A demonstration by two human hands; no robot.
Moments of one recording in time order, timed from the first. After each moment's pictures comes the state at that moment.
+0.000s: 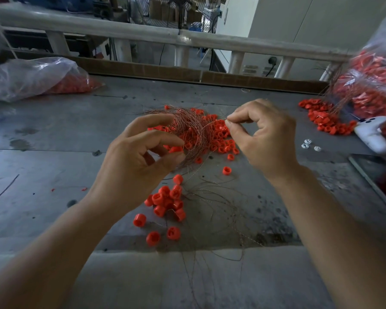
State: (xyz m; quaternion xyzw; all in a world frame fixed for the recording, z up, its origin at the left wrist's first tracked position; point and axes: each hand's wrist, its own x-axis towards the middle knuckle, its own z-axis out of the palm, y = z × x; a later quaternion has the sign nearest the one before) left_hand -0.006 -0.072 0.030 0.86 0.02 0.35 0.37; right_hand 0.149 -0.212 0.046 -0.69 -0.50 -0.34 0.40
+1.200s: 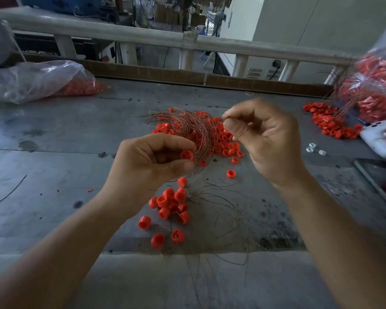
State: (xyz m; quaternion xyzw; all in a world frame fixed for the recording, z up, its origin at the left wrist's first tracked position) left_hand -0.003 -0.079 0.030 0.72 0.04 0.28 0.64; right_hand 0.126 -0.211 0.058 -0.63 -0.52 -0.10 0.57
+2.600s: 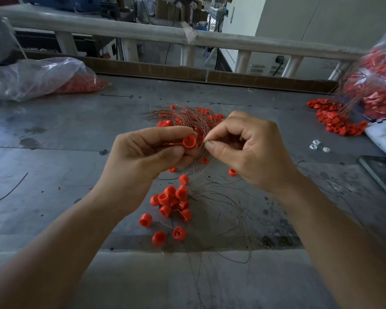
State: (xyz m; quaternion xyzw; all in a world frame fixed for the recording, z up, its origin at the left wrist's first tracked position) left_hand -0.005 -0.077 0.033 0.64 0.02 0.26 0.72; right_hand 0.110 -0.211 0.057 -0.70 -0.54 -0.06 0.46
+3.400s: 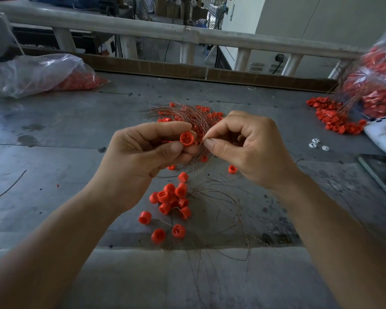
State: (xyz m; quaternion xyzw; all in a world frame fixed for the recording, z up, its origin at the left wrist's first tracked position) left_hand -0.007 -0.076 0.034 0.60 0.00 0.24 0.76; right_hand 0.110 -0.212 0.057 -0.70 -0.54 -0.02 0.47
